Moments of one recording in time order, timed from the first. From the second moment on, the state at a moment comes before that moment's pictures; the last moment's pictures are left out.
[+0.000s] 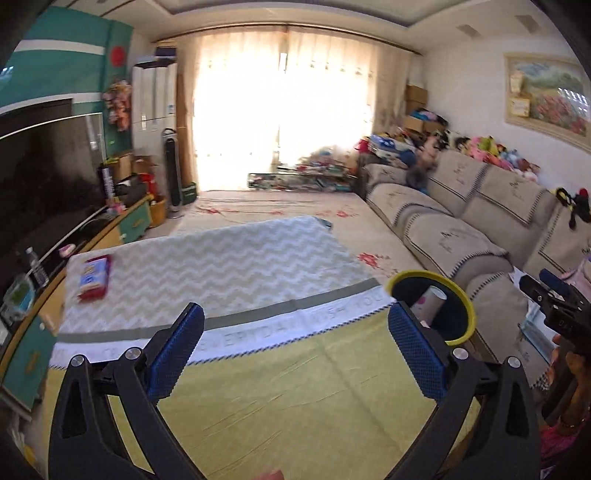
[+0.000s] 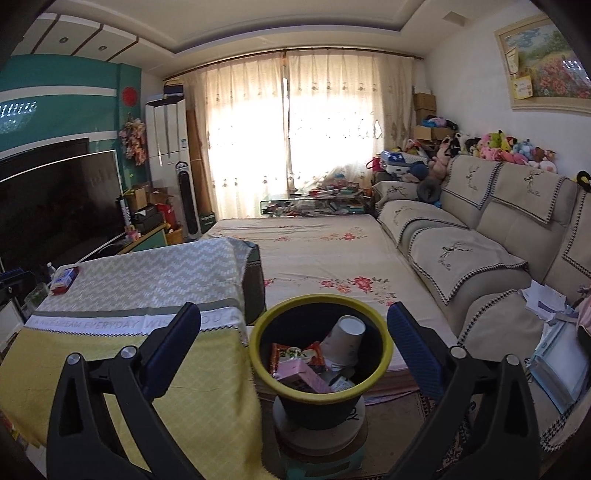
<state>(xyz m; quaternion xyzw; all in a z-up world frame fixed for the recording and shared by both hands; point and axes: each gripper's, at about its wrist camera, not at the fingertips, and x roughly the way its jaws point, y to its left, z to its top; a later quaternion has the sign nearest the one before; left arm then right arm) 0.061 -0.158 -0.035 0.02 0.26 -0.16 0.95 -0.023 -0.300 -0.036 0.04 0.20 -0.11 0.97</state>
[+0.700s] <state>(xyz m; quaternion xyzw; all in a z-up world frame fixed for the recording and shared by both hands) -0.060 -0.033 -0.023 -0.02 0.21 -0.05 0.98 -0.066 -0.252 -0.021 0.03 0.22 -0.06 0.97</state>
